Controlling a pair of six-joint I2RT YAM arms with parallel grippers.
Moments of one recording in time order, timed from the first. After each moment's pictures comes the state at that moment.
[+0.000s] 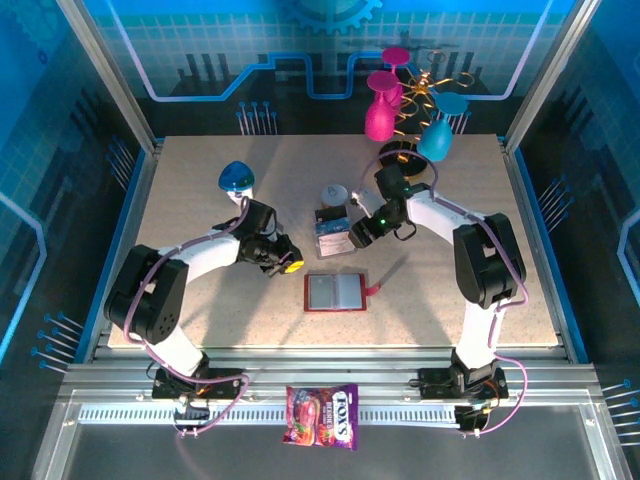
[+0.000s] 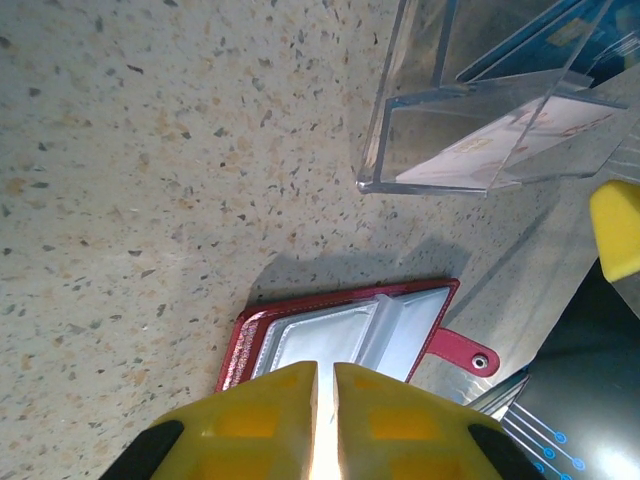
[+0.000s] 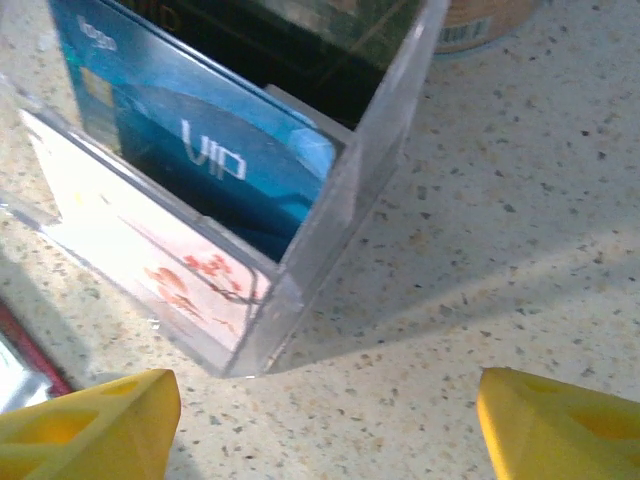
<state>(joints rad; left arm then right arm) -0.35 1.64 0.89 -0.34 0.58 -0.95 0.36 1.91 1.34 -0.62 -0.33 -0.29</state>
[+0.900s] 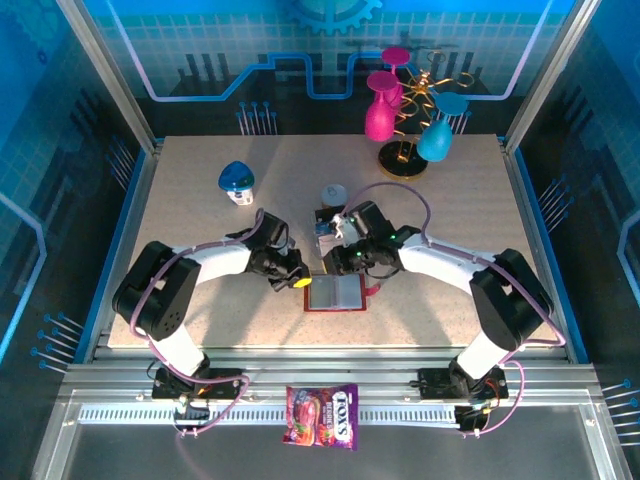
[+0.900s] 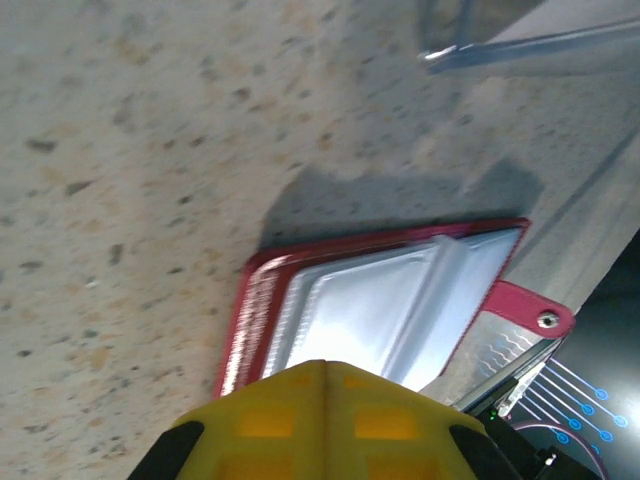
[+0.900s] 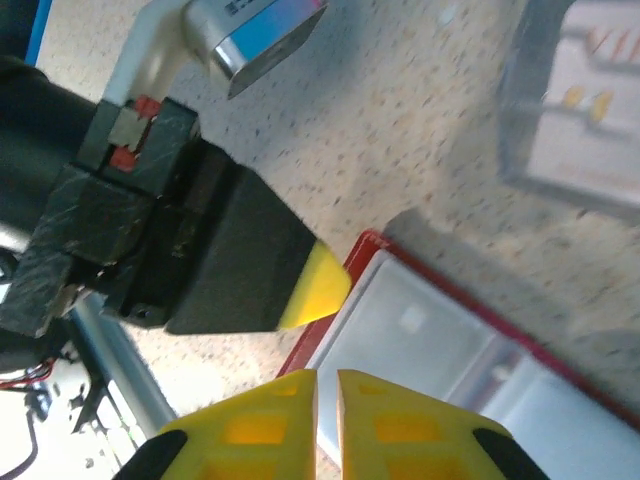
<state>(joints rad) -0.44 1.68 0.82 -0.29 0.60 -0.95 0.65 1.62 0.99 -0.30 -0.50 0.40</state>
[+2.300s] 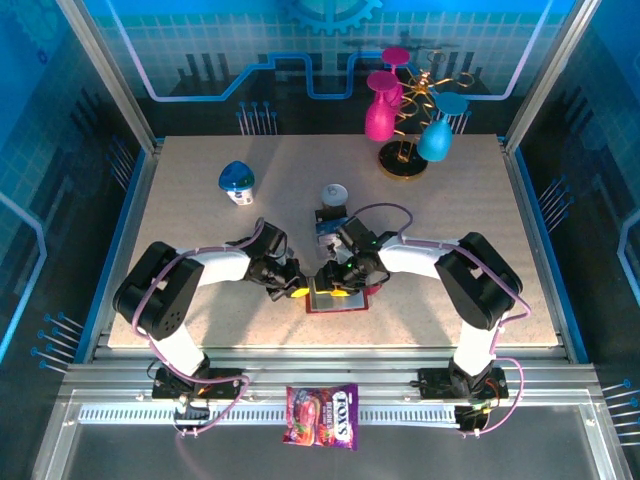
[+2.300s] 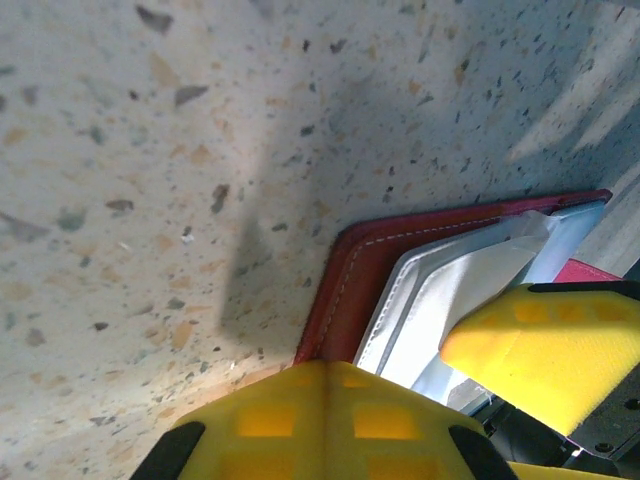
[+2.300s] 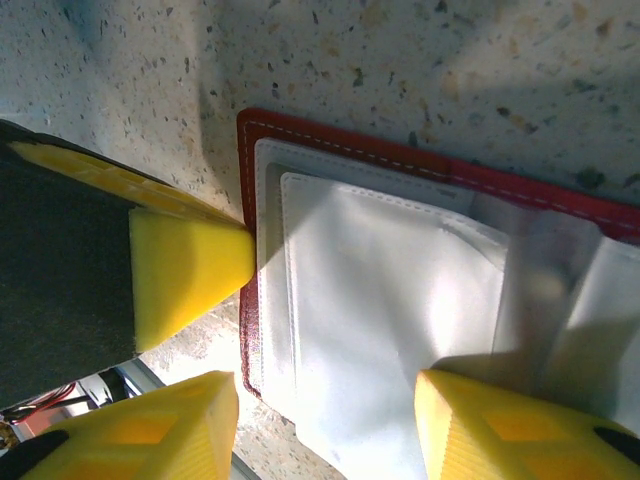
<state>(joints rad) -0.44 1.69 0.76 -0.25 0.62 -0.95 0.68 1.81 1.01 -0.38 -0.56 0.67</state>
